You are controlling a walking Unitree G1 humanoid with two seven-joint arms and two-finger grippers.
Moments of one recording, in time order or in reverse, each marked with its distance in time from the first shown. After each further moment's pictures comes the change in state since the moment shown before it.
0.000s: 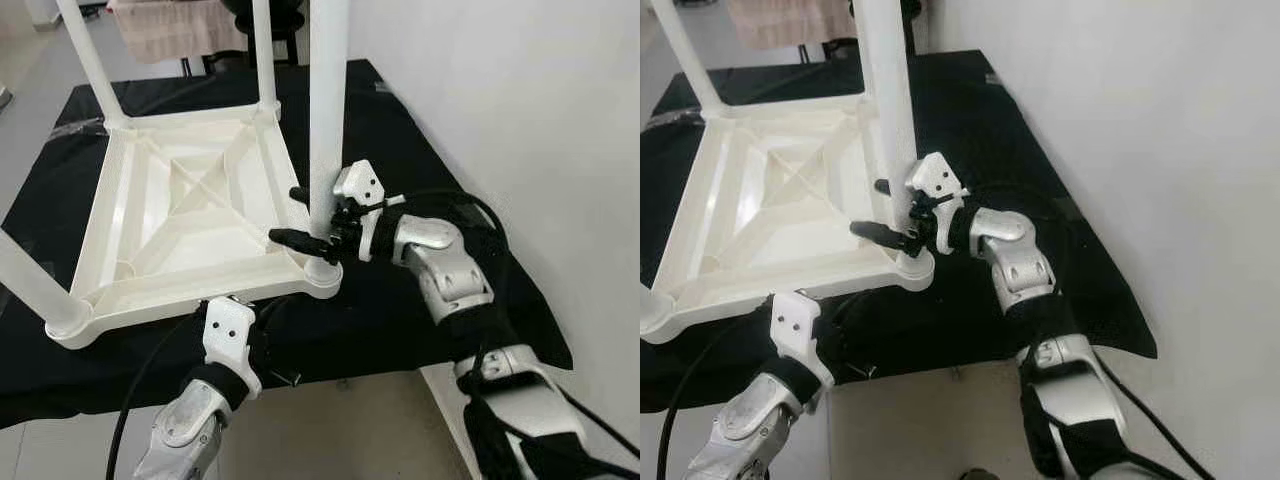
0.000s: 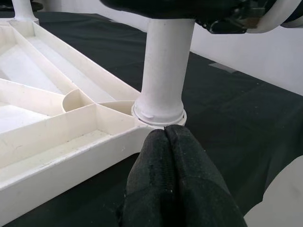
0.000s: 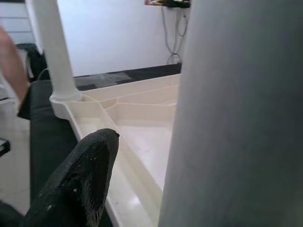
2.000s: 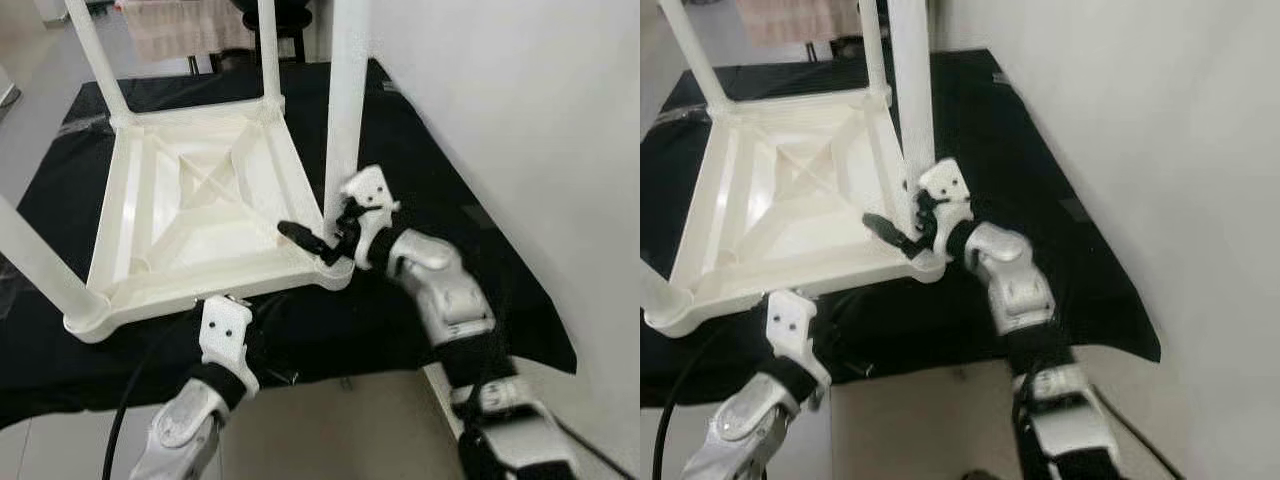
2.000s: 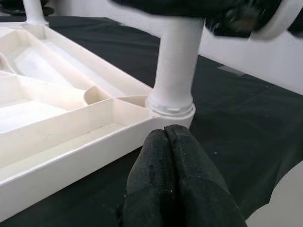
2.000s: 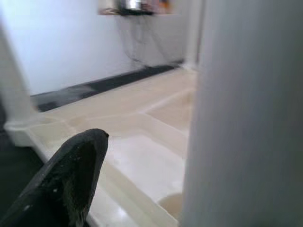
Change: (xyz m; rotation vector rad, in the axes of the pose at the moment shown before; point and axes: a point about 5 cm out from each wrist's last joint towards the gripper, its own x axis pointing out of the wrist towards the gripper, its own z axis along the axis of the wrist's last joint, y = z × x) left arm -0.001 0.003 0.003 0.015 -0.010 0.012; right arm -0.008 -0.003 0.001 0.044 -0.029 -0.172
